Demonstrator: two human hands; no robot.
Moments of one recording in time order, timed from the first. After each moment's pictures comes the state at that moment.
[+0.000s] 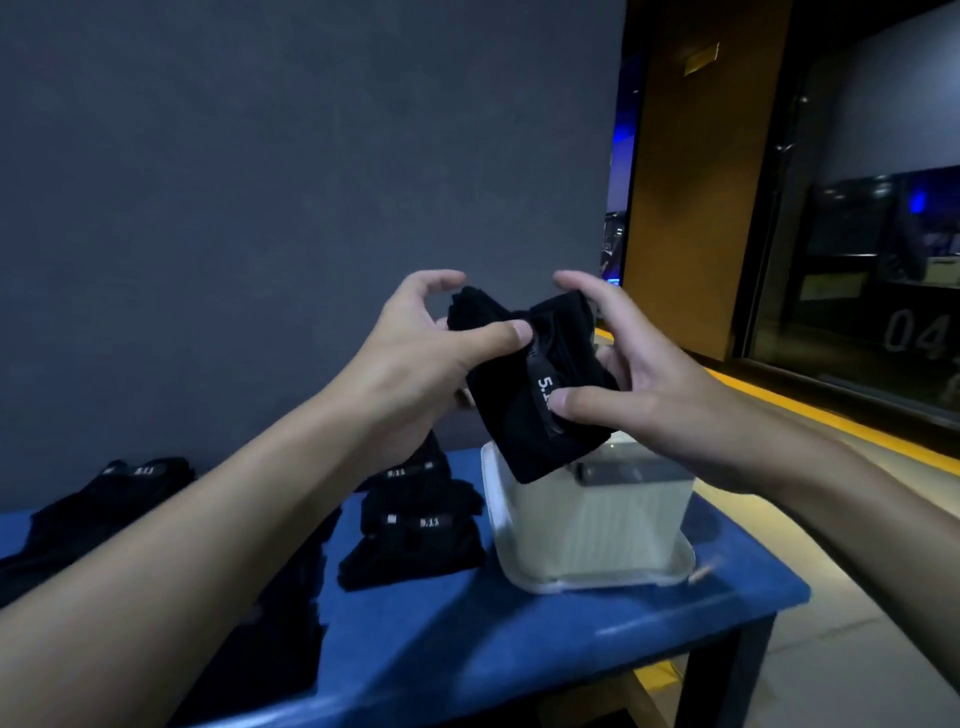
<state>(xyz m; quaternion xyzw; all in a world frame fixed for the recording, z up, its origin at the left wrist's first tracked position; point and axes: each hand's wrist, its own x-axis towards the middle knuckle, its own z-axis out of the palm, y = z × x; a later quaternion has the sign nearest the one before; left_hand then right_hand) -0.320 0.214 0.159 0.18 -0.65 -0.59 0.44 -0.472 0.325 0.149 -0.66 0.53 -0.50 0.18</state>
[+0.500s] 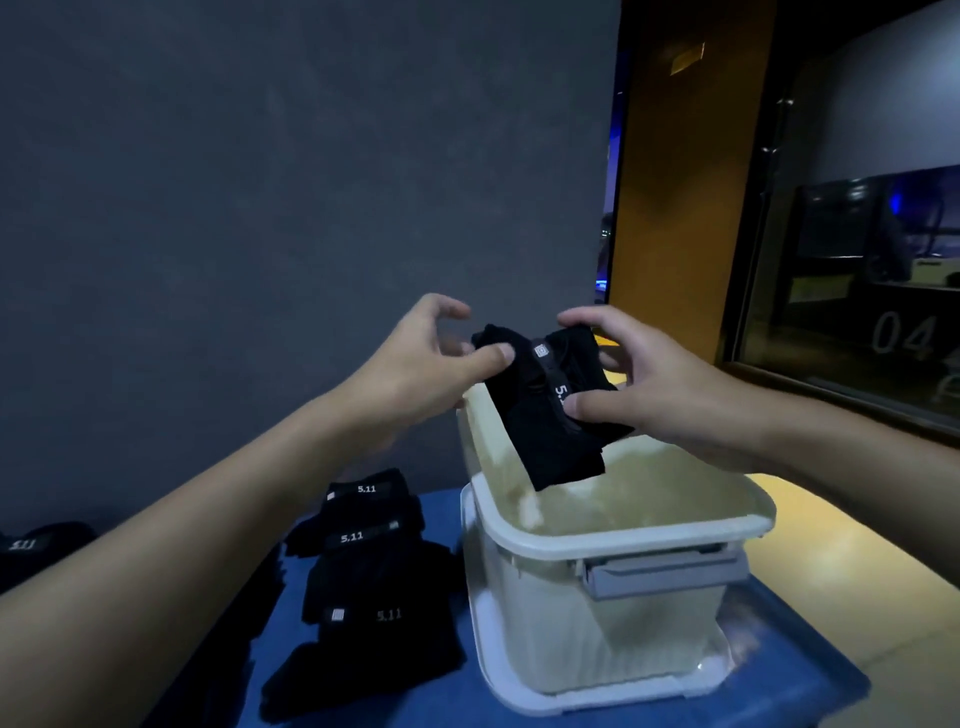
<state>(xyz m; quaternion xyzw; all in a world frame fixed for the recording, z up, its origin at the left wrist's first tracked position) -0.395 0.109 0.152 0.24 -0.79 -0.43 0.37 -0.569 0.239 0.151 -0.59 0.62 -0.48 0.19</state>
